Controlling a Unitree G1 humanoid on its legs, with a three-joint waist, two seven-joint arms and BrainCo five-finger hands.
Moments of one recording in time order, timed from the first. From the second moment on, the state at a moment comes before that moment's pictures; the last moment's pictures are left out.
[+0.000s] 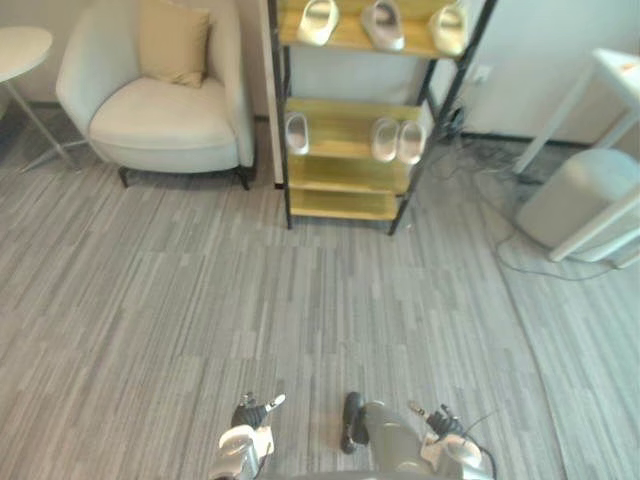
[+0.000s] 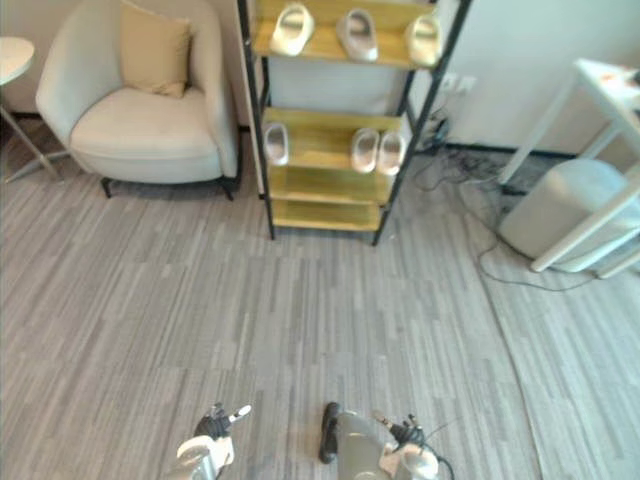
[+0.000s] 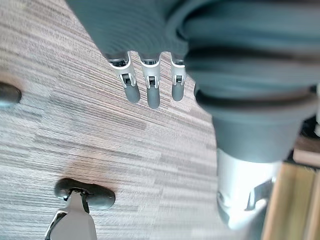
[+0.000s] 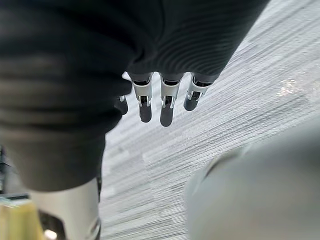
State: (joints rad) left arm -0.03 -0.06 0.29 1.03 -0.02 -0.07 0.11; right arm -0.01 -0.03 -0.33 0.98 0.08 -0.03 -0.14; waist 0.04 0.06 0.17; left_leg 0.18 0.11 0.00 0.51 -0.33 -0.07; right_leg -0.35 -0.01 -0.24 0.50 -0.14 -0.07
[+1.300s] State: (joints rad) left arm -0.02 -0.06 0.24 1.01 0.05 -0.07 0.10; right arm 0.00 0.01 -0.29 1.01 0.08 -0.02 -0.14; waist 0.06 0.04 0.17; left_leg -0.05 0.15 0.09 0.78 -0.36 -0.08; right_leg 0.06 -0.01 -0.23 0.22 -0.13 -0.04
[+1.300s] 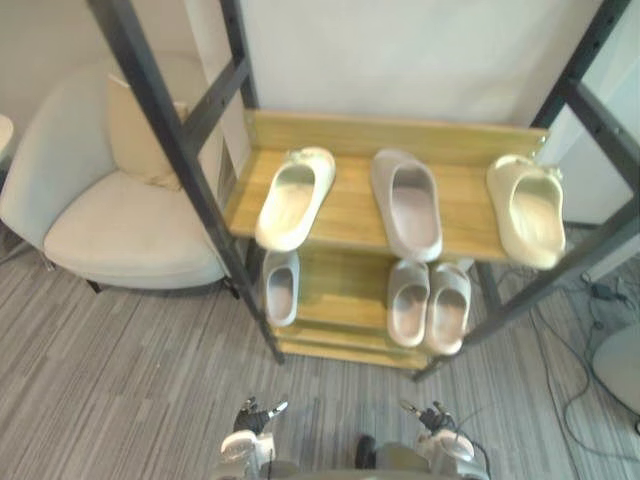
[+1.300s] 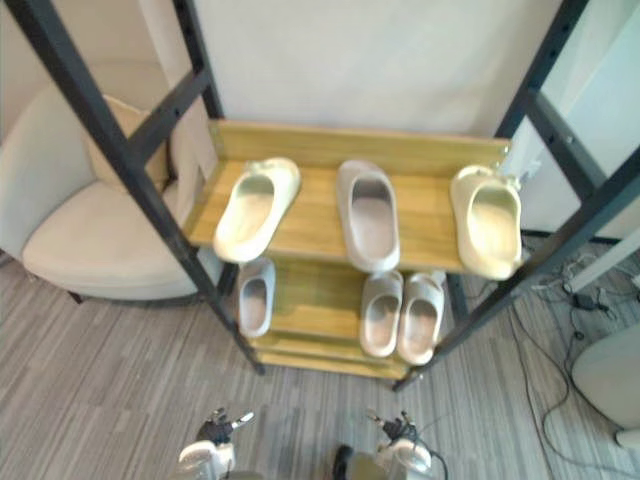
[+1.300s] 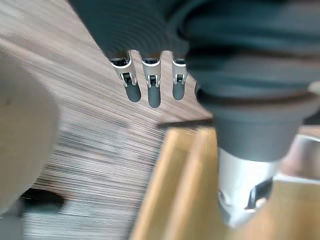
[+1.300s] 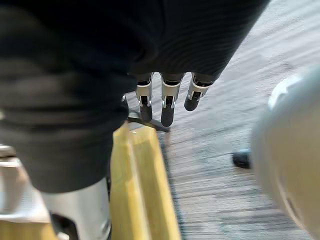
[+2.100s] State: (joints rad) left arm 0.00 -0.01 0.19 1.06 0.07 -0.07 0.10; right arm 0.04 0.02 -0.26 0.99 0.08 -0.03 -0.17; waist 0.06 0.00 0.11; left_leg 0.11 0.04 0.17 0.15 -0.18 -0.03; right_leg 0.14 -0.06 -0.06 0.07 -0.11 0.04
